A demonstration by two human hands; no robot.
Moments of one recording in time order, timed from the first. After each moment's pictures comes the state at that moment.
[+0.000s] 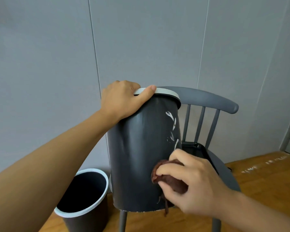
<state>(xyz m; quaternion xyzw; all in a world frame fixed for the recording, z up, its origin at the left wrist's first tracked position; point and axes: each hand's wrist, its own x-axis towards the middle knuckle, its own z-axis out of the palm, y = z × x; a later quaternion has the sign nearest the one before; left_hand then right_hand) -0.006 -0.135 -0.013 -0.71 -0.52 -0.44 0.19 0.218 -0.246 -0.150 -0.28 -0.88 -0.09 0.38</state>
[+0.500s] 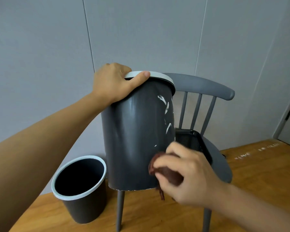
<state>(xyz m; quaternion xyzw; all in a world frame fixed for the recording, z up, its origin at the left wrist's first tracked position) -0.012 -0.132 -0.013 -0.72 -0.53 -0.43 0.16 0.221 -0.258 -0.166 -0.30 -0.87 -0.05 0.39</state>
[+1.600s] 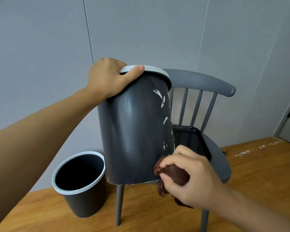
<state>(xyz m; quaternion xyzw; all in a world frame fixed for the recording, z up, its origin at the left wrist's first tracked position) -0.024 -0.129 -0.014 -0.71 -0.54 -0.42 0.15 0.233 -0.261 -0.189 -0.32 -0.84 0.04 0.43</state>
